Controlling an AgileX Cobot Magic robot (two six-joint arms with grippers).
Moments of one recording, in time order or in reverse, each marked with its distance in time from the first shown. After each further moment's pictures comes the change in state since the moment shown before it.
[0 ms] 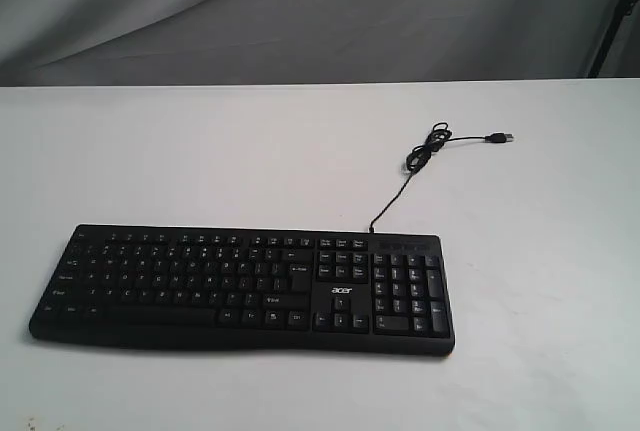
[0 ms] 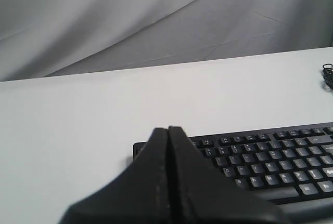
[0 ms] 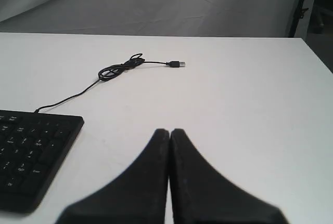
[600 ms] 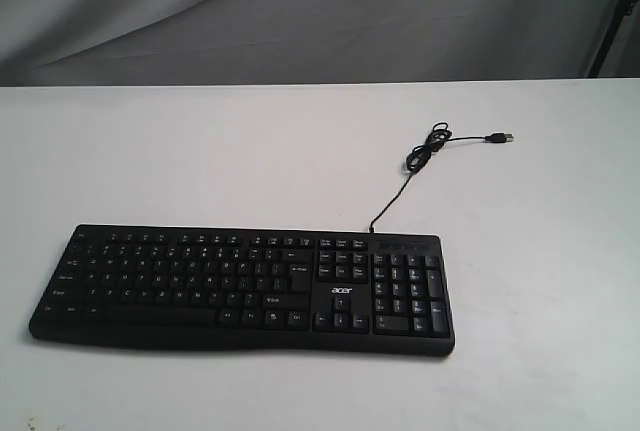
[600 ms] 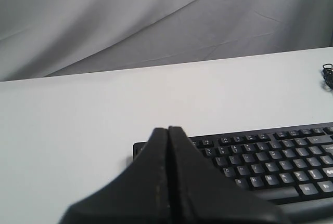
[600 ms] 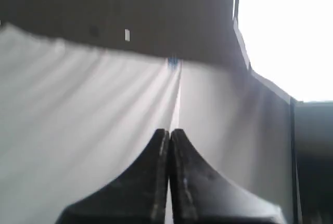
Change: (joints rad) left arm 0.000 0.000 0.000 0.000 0.000 0.000; right arm 0.000 -0.002 0.002 -0.120 -0.996 -0.037
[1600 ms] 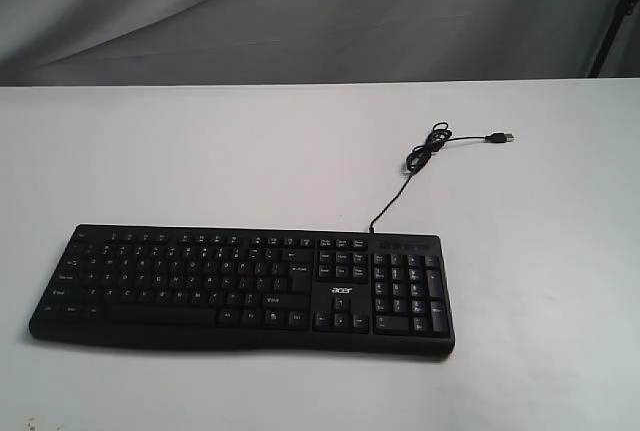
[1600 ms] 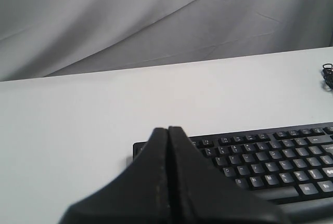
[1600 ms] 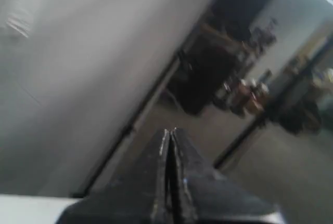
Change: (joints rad) left arm 0.000 0.000 0.000 0.000 0.000 0.000; right arm 0.046 1.272 -1.391 -0.995 1.172 0.593
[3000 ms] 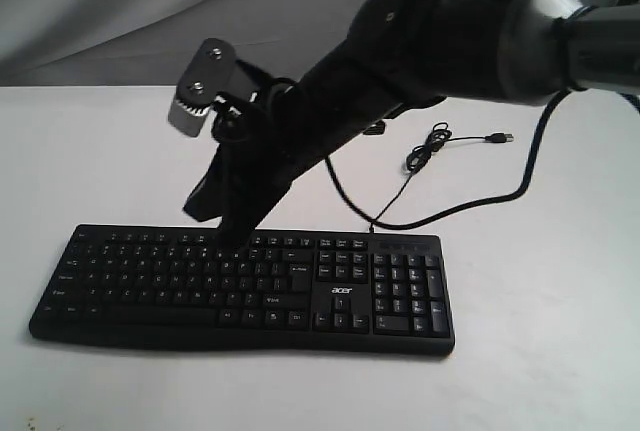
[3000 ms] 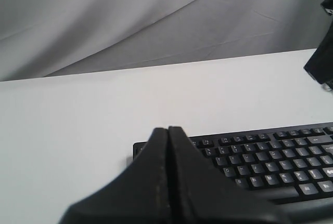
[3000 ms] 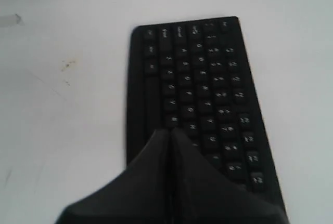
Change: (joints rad) left arm 0.000 0.000 0.000 0.000 0.000 0.000; right arm 0.567 0.669 -0.076 1.964 0.263 -1.834
